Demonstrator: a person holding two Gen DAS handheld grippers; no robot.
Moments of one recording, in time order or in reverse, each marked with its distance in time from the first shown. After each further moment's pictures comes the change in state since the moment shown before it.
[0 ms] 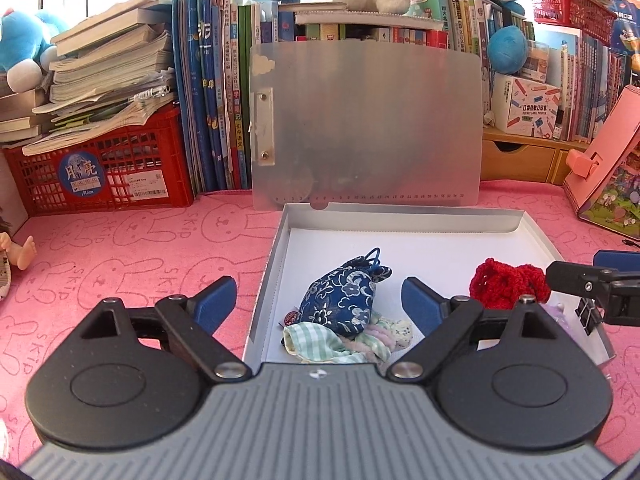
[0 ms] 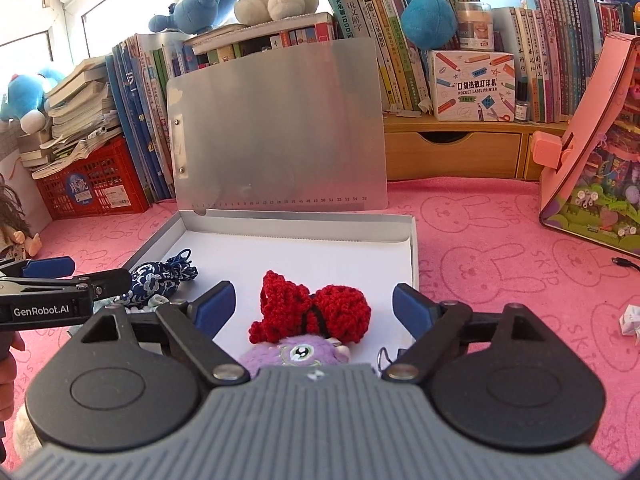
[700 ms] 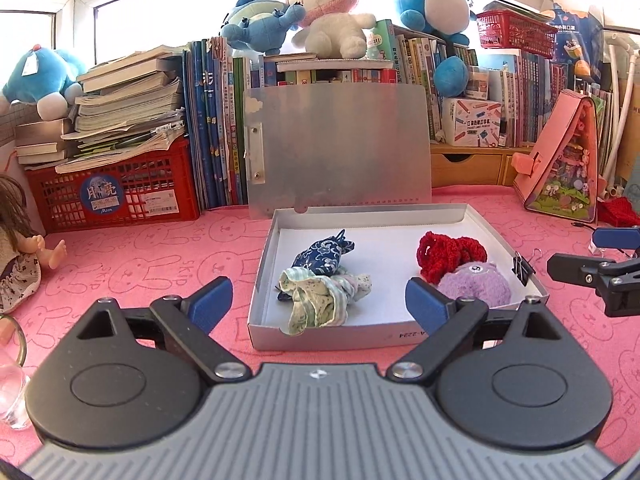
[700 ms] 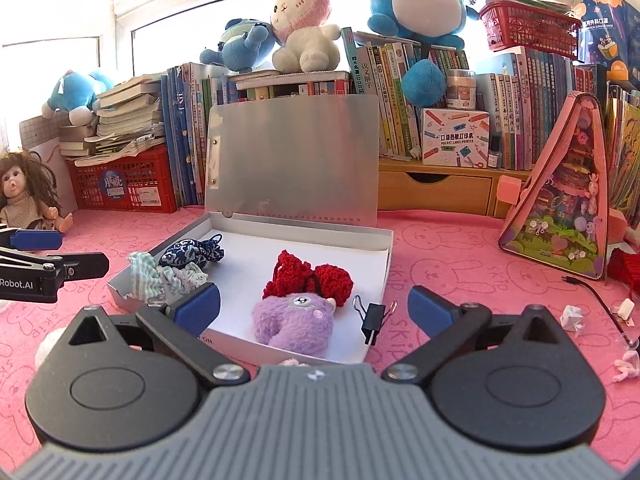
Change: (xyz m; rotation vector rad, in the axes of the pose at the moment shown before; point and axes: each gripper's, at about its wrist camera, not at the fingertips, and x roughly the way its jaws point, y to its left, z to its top) left arm -0.106 -0.005 -0.058 0.049 -0.109 -0.044; right arm -0.090 0.004 -0.052 -0.129 -0.135 -0.012
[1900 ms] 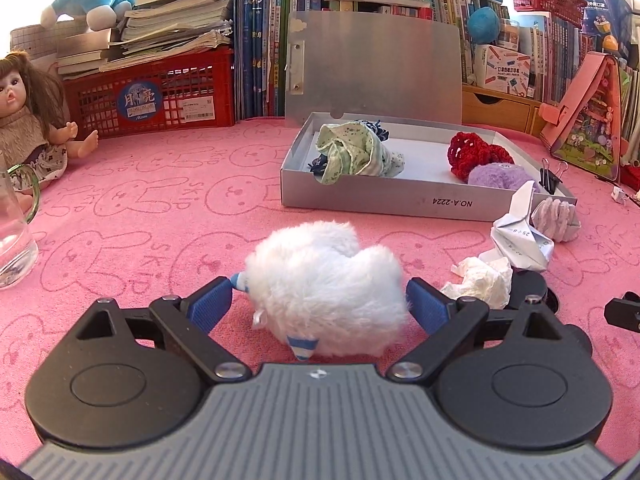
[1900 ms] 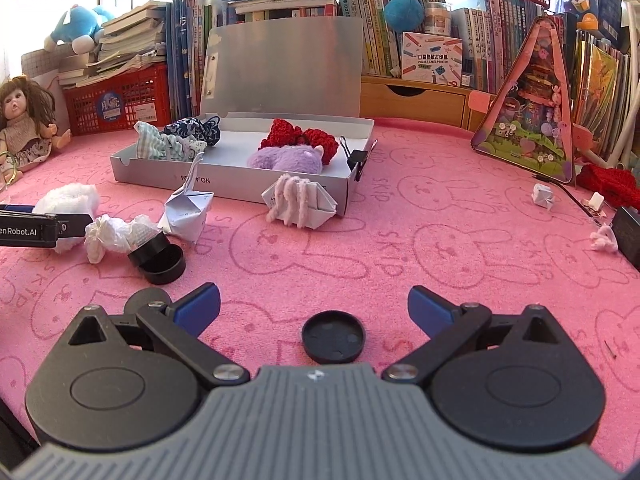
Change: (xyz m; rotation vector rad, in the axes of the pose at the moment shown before) left arm -0.005 0.008 -0.104 -0.096 0.094 0.072; right arm -0.035 0.012 -0.101 -0.013 0.147 -0.075
